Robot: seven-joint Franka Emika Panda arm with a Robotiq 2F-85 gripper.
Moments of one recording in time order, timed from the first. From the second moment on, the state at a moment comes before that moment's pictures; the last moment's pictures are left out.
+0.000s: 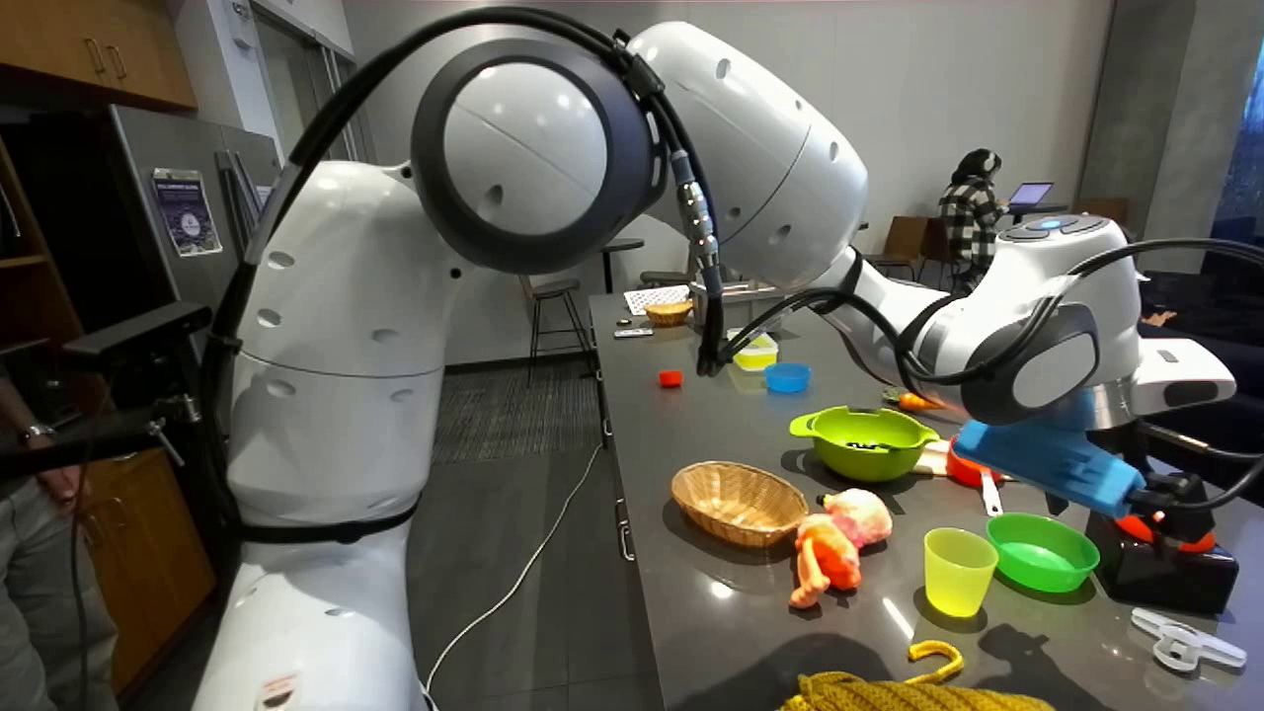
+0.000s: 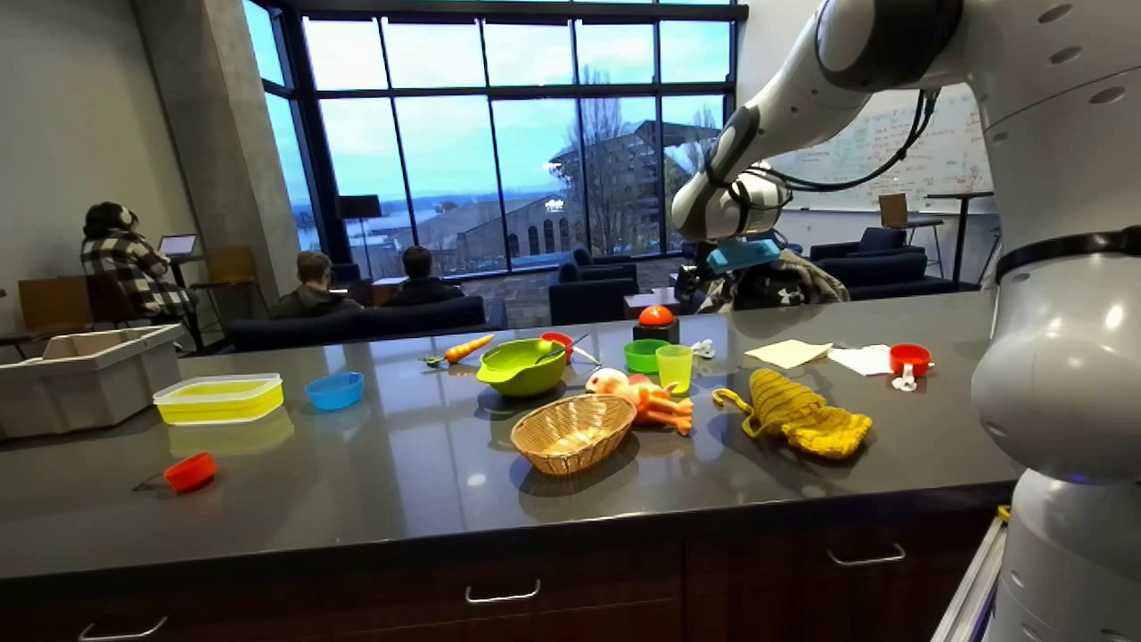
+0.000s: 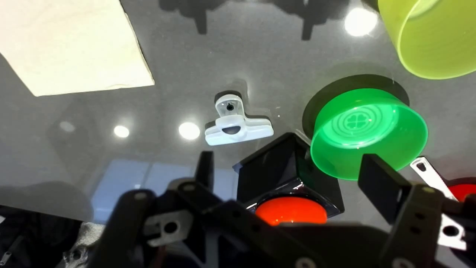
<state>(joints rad) -0.33 0.30 -0.22 -1.91 0.04 2.63 -0.15</state>
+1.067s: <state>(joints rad) -0.33 0.33 -0.23 -1.90 0.01 2.71 -0.14</state>
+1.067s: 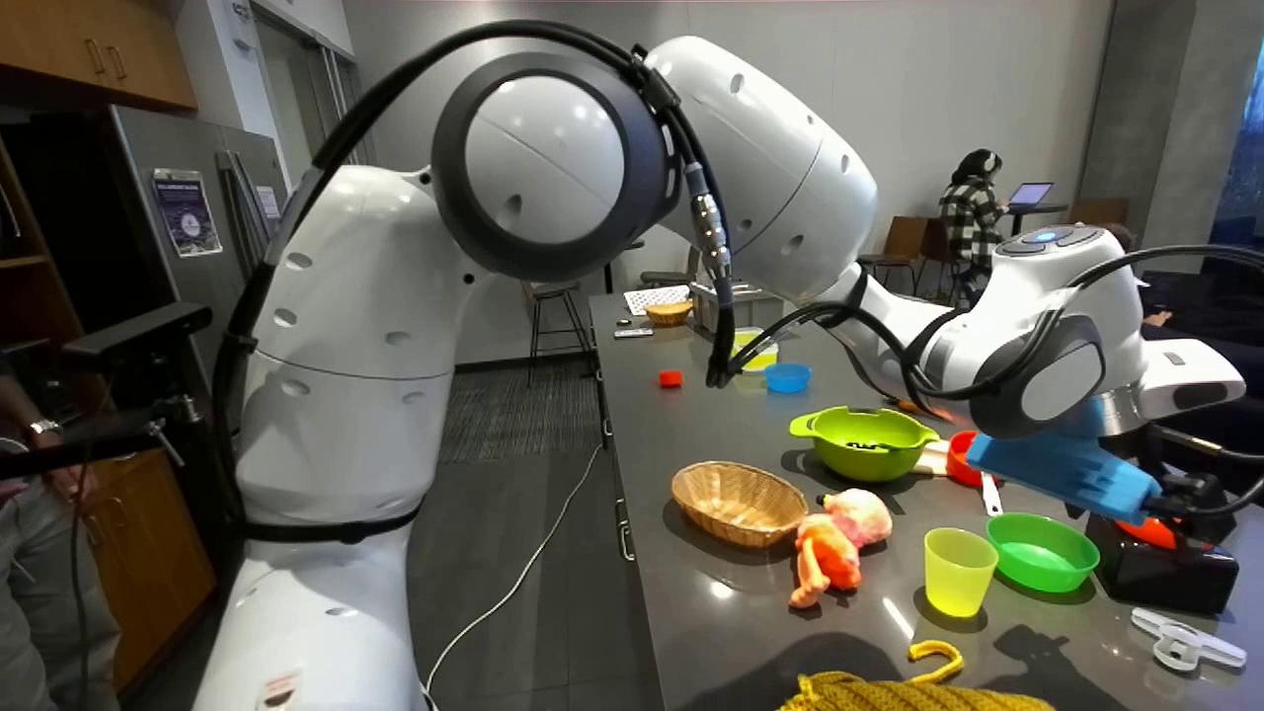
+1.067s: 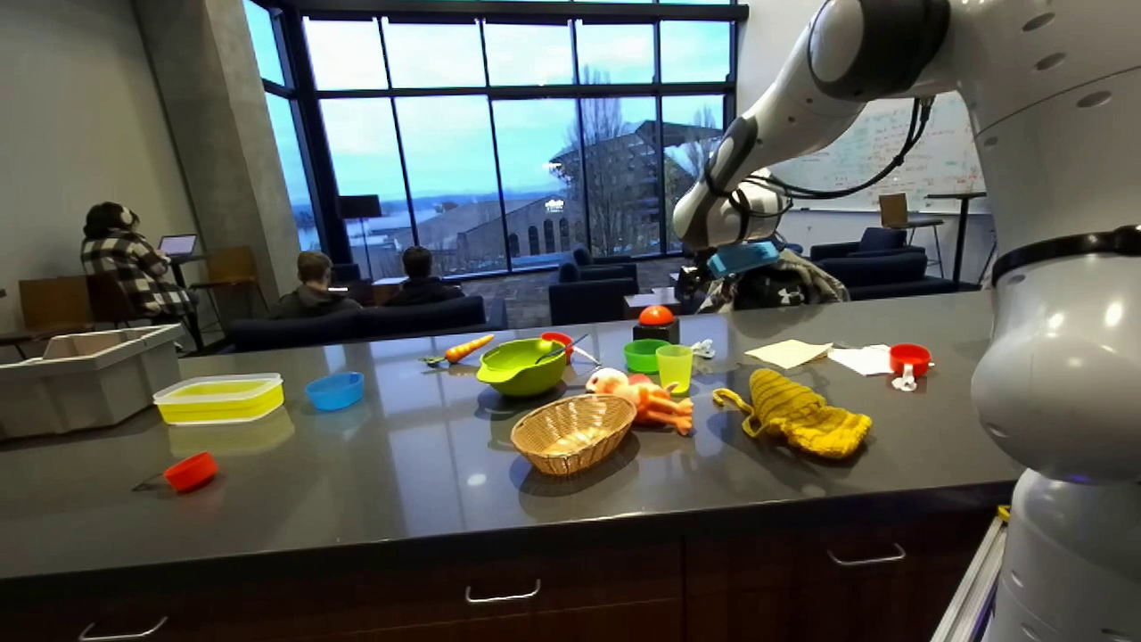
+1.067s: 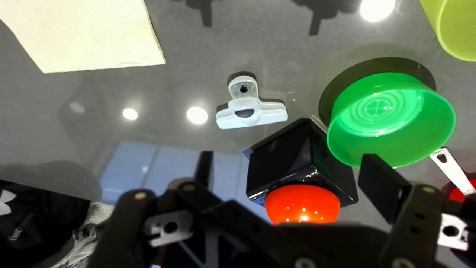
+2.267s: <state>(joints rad) -0.34 0.51 -0.25 -1.76 0.00 2.70 -0.14</state>
